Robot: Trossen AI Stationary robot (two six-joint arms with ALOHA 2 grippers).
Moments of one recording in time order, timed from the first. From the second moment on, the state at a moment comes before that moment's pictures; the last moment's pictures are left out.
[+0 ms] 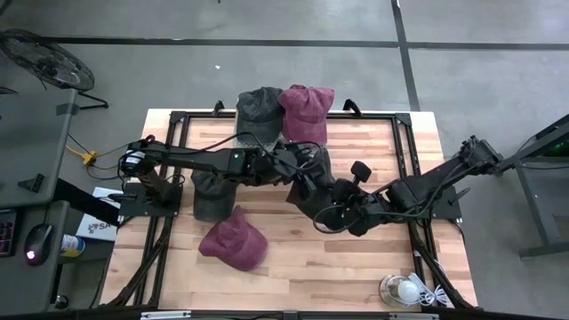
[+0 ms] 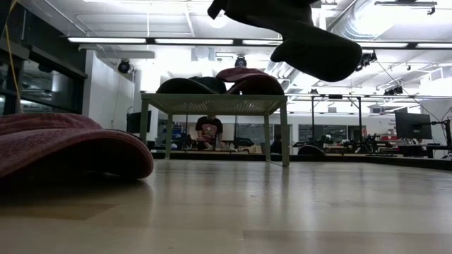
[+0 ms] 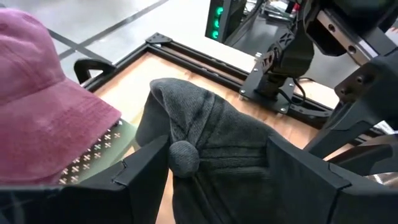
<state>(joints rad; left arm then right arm) -0.10 1.74 1.67 -0.42 -0.44 -0.42 0.46 1.41 1.28 -0.79 0.87 0.58</state>
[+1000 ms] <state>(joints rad) -0.10 1.74 1.67 -0.45 -0.32 -0.50 0.46 1.41 1.28 -0.86 0.80 0.67</state>
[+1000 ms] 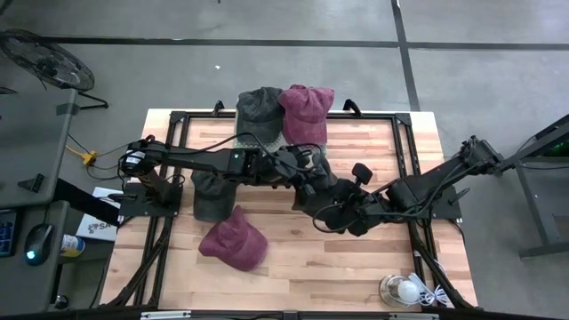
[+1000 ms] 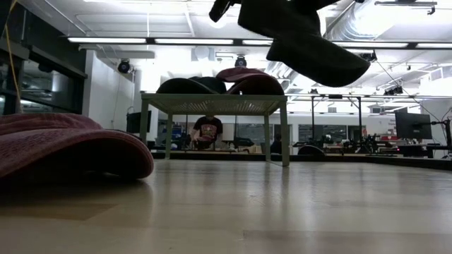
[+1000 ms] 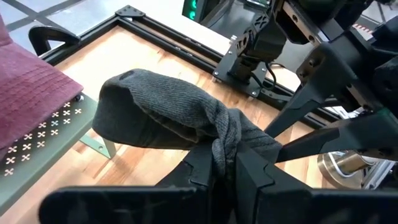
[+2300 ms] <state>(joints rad) -0.10 1.66 1.67 -0.46 0.25 -0.21 0.29 1.19 1.28 -0.67 0.18 0.16</state>
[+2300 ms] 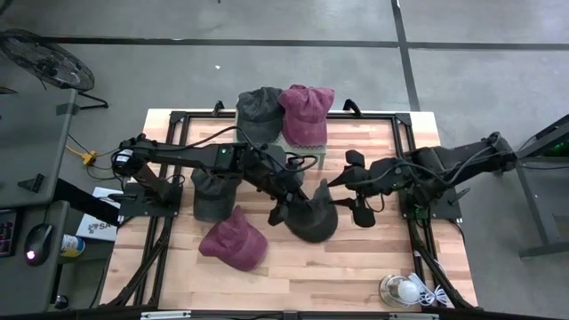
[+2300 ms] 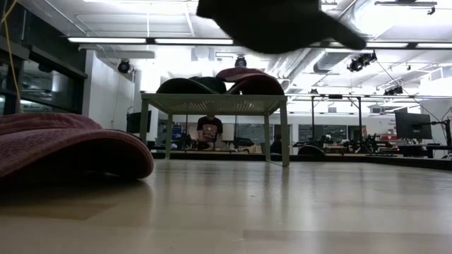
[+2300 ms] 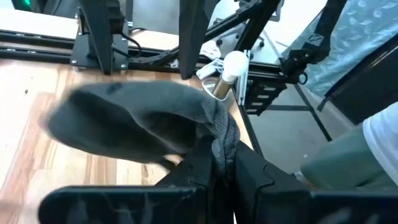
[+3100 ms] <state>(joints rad) -0.10 1.66 1.67 -0.39 0.19 -0.21 0.28 1.26 1.28 -0.66 0.11 0.15</state>
